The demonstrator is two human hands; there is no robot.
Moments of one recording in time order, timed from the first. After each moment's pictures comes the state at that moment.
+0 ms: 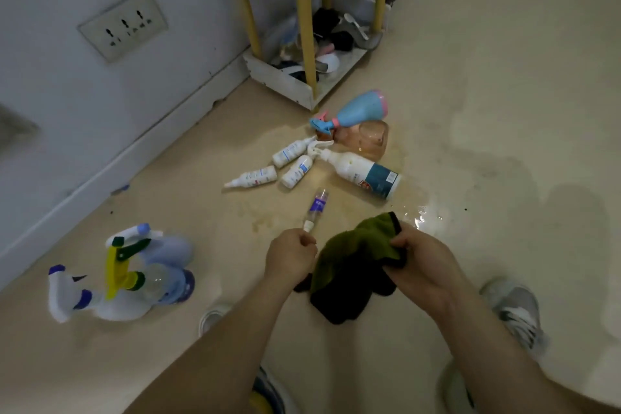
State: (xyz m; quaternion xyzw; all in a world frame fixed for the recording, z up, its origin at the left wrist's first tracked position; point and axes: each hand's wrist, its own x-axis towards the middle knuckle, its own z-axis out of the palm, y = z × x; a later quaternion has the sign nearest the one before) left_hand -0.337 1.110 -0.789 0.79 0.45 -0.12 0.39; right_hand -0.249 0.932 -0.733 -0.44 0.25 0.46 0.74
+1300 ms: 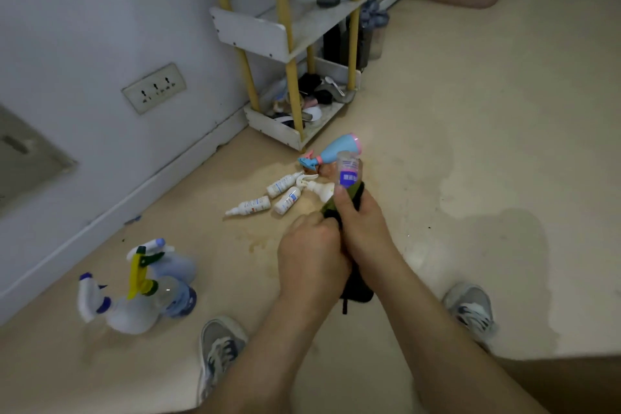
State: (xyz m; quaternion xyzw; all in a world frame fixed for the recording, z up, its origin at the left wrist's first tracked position) left_hand -0.368 1.010 -0.623 0.96 0.21 0.16 0.13; right_hand -0.294 0.959 -0.628 -0.71 -0.03 0.25 0.66
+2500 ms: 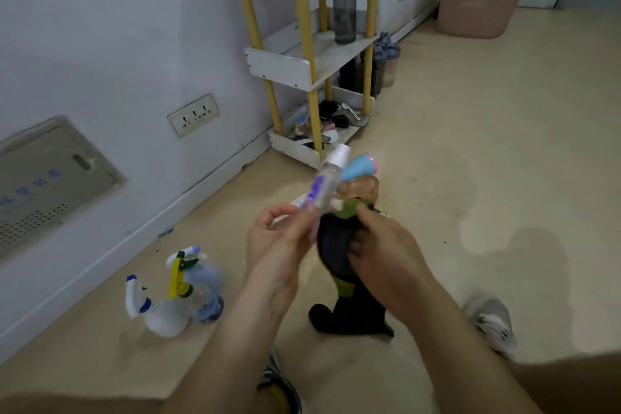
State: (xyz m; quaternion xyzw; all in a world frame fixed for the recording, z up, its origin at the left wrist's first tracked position) left_hand -0.415 1.047 -0.564 0.46 0.36 0.27 0.77; right_hand -0.351 0.934 -0.570 -0.52 0.01 0.39 0.76
